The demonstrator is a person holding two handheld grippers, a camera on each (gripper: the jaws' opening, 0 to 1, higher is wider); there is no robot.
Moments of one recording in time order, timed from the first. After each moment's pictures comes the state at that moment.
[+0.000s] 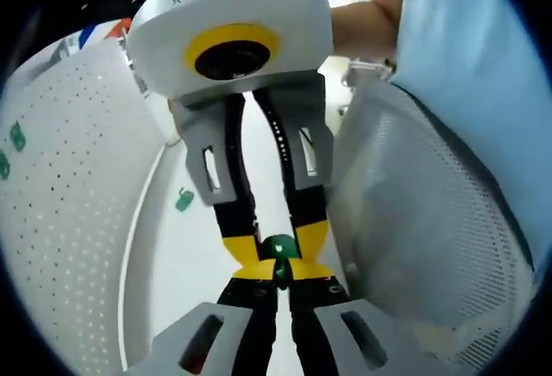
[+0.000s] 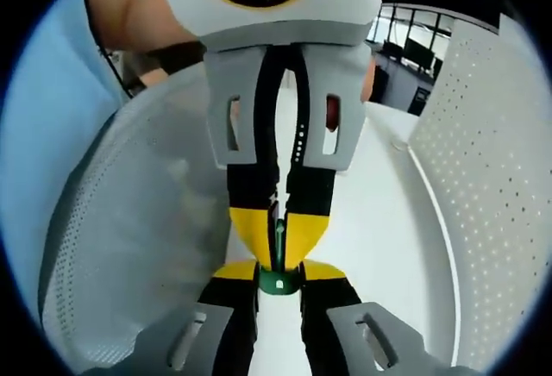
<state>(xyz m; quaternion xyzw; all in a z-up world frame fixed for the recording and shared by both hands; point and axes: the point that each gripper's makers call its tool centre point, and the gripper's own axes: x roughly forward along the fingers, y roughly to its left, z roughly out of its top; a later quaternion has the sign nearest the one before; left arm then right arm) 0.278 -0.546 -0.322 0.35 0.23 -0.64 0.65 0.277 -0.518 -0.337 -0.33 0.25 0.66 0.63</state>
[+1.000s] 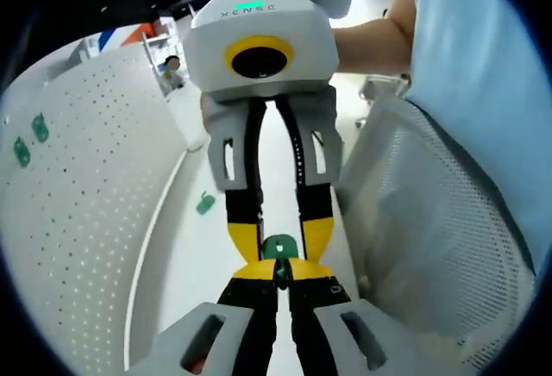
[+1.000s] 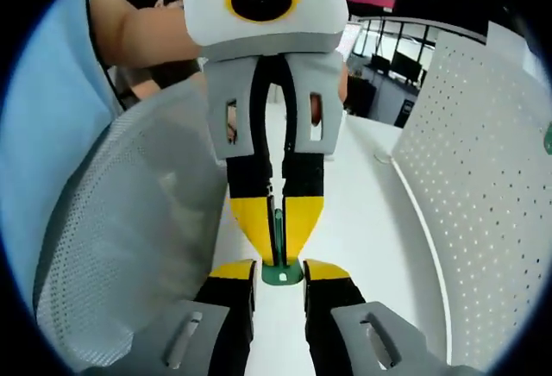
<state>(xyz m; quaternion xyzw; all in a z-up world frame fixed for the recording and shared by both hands) 0.292 -0.539 -0.306 0.32 0.20 -0.62 0.69 0.291 -0.517 -0.322 -0.31 0.21 0.65 0.66</state>
